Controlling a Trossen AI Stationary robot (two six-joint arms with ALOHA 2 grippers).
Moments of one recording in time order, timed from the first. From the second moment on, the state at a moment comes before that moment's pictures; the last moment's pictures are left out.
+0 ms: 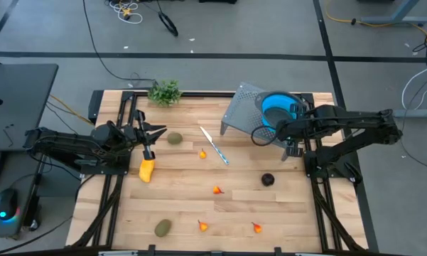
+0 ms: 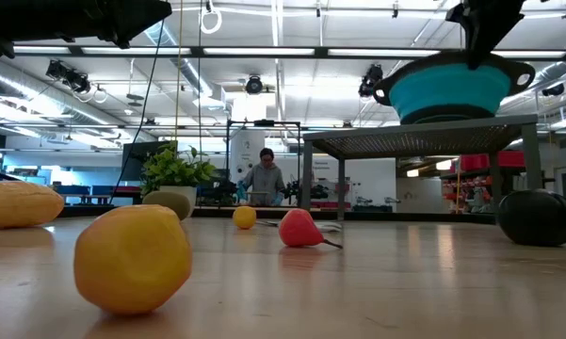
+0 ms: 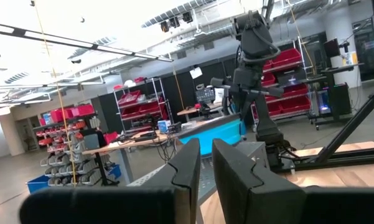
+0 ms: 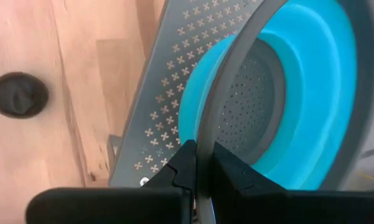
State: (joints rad) left arm -0.03 0.49 0.22 0.59 -0.30 0.32; right arm 0.06 1.22 1.38 -1.57 0.41 0.08
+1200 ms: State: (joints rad) left arm -0.03 0.49 0.22 0.59 -0.30 0.32; right arm 0.06 1.22 1.60 -1.52 0.33 0.28
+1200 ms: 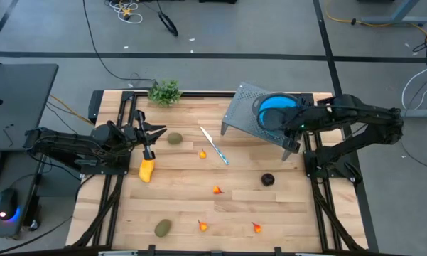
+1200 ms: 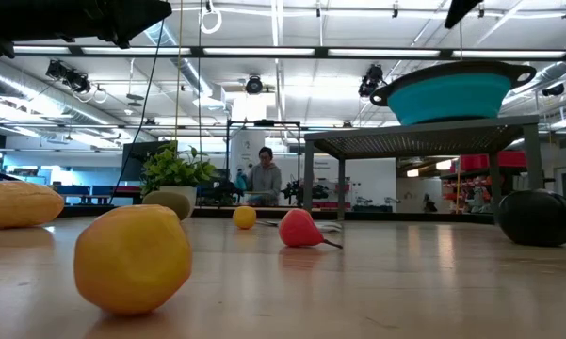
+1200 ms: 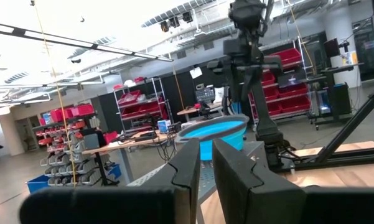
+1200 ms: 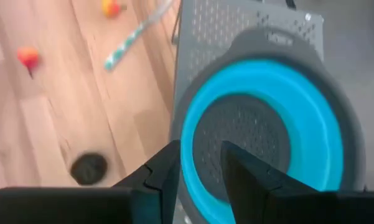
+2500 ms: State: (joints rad) left arm -0.03 0.49 0.24 0.60 -0.42 0.30; right arm 0.48 1.26 1.18 -0.66 0.30 0.48
